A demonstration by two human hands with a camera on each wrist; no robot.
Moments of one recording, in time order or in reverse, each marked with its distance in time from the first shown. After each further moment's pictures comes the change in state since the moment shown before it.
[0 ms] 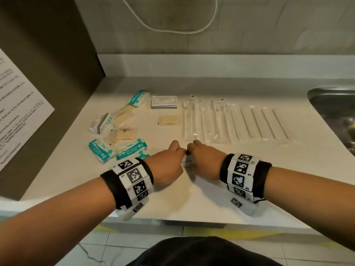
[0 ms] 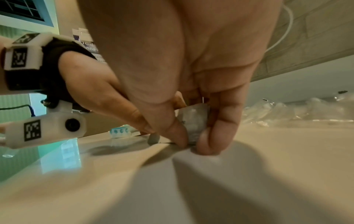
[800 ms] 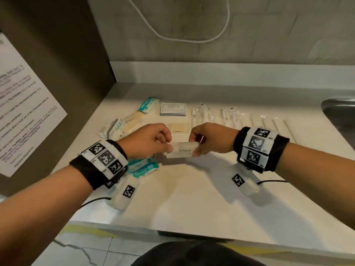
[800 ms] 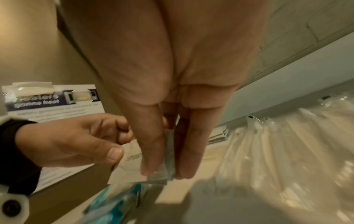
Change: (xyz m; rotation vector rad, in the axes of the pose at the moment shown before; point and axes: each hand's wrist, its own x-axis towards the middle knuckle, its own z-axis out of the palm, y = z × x) left_hand -0.011 -0.056 -0.061 -0.633 0.275 -0.056; right_hand 0.036 0.010 -0.068 0.307 -0.066 -0.069
